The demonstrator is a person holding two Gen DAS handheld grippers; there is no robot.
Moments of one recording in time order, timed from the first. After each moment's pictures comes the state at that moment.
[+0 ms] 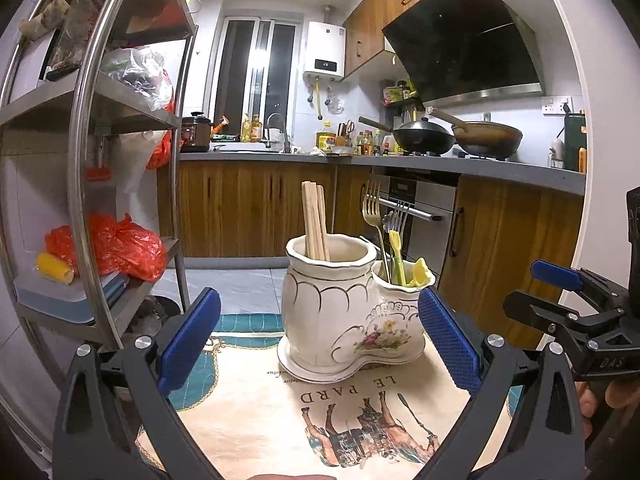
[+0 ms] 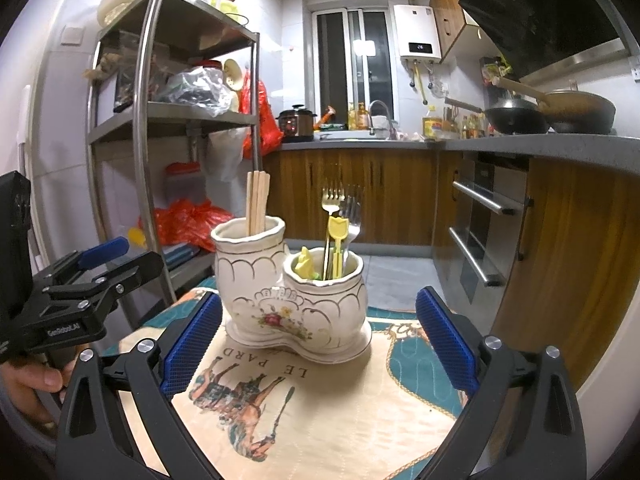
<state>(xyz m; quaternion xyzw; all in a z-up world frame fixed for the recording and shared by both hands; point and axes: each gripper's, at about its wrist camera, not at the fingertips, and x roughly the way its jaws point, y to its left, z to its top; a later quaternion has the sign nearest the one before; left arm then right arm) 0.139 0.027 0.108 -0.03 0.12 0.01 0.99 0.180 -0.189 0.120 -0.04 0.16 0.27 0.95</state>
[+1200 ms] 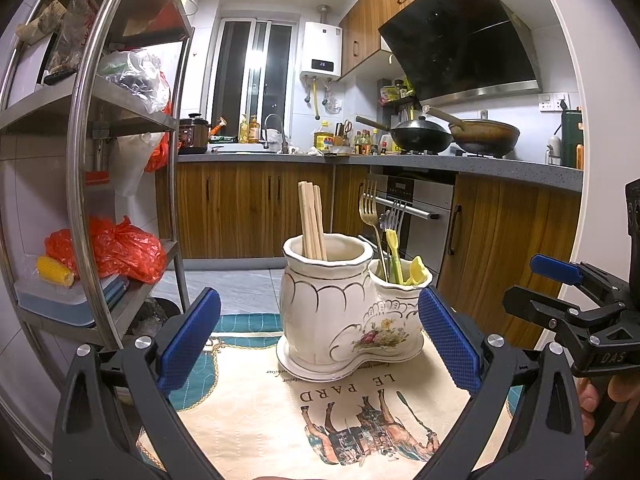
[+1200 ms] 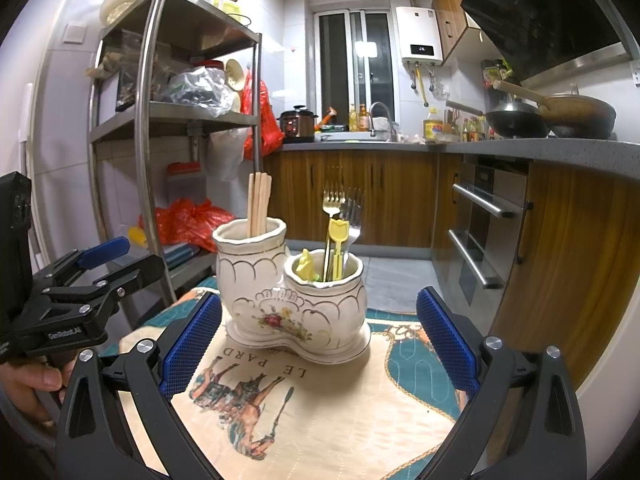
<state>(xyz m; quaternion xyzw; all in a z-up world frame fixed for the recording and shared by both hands) 0.139 0.024 0.107 -0.03 0.12 0.01 0.99 0.179 -0.190 0.120 -0.04 0.15 0.27 0.95</state>
